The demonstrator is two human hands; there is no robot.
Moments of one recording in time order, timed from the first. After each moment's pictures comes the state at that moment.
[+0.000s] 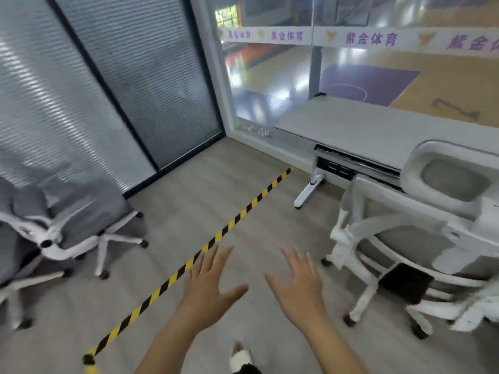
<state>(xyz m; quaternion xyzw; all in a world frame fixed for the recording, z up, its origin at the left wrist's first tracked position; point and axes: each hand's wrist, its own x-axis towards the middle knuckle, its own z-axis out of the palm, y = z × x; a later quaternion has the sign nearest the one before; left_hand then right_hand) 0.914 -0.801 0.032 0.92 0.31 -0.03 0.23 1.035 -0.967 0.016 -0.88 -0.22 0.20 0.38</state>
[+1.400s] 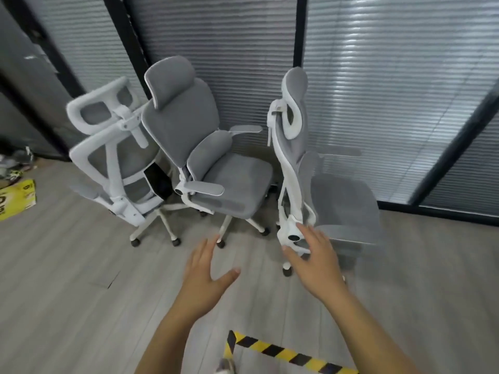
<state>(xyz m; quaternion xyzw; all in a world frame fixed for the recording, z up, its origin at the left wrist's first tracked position) 0.421 -0.061 0.017 0.56 0.70 0.30 0.32 0.667 0.003 0.012 -0.63 -0.65 0.32 0.29</state>
